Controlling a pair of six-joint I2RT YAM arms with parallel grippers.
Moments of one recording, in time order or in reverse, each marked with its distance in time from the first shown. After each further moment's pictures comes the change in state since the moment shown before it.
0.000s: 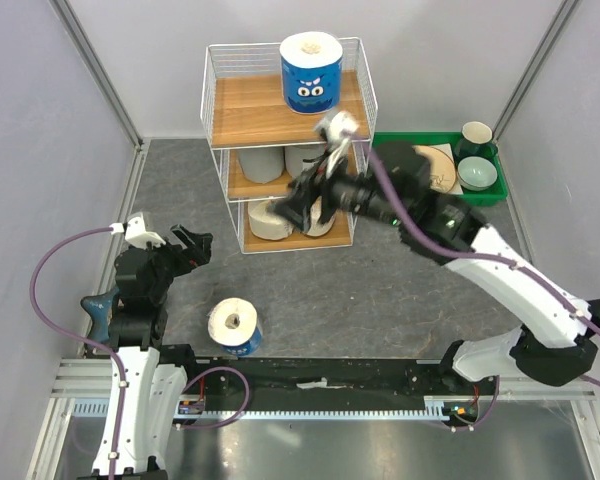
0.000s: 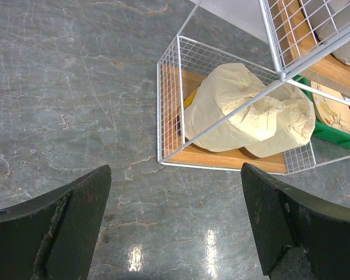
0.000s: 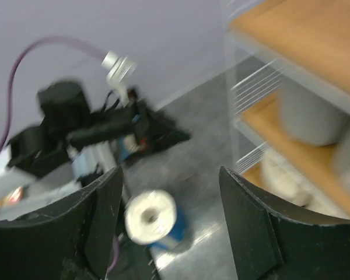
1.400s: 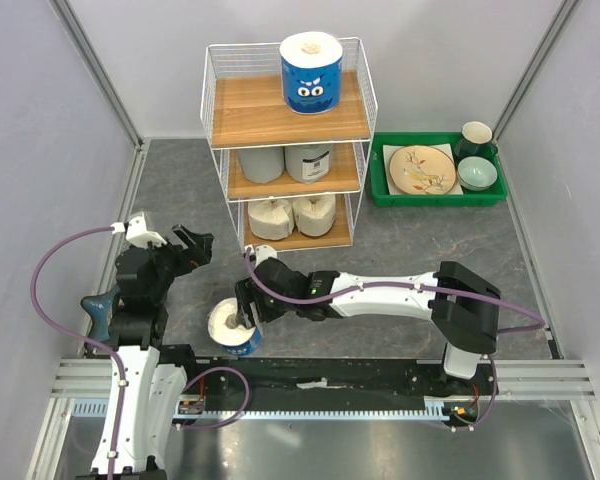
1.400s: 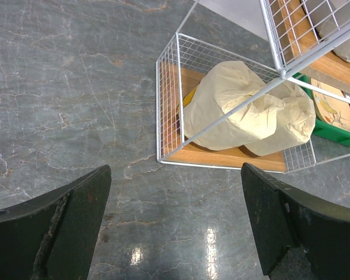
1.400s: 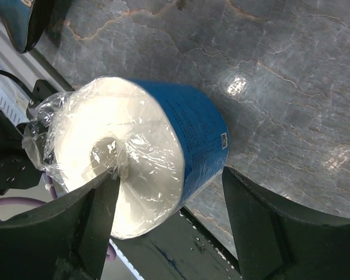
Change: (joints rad) left arm -0.008 0.006 0.000 0.000 -0.002 0.000; right arm 0.372 0.394 -0.555 0.270 0.219 0.501
